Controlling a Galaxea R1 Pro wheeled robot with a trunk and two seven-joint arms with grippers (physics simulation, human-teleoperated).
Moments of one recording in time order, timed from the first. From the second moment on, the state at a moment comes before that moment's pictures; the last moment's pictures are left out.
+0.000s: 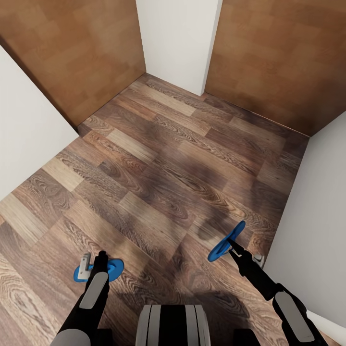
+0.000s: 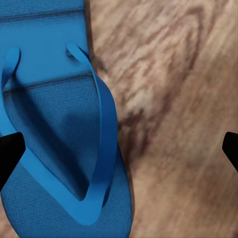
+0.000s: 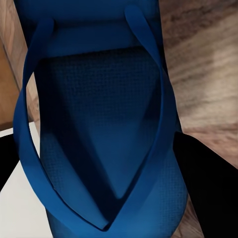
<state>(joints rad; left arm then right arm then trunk) -0.48 -0.11 0.20 -0.86 1.14 -0.32 0.38 -0.30 -0.11 -0.16 -1.05 -1.15 0.48 0.47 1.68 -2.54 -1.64</state>
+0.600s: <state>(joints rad) -0.48 -0.11 0.20 -0.86 1.14 -0.32 0.37 -0.30 -0.11 -0.16 -1.05 -1.15 0.48 0.47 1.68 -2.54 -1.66</state>
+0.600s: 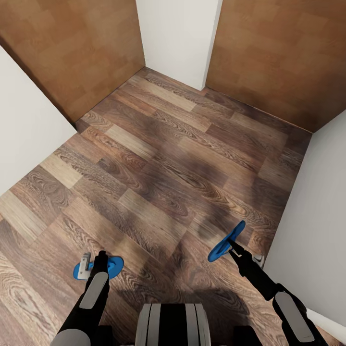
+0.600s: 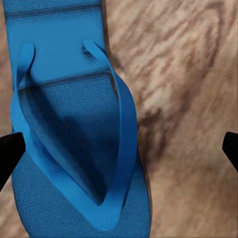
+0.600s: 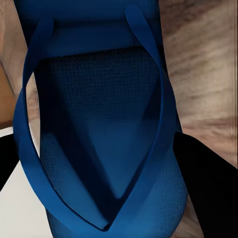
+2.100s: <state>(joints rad) -0.48 -0.11 0.20 -0.86 1.14 -0.32 0.37 -0.30 -0.11 -0.16 -1.05 -1.15 0.48 0.47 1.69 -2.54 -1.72</state>
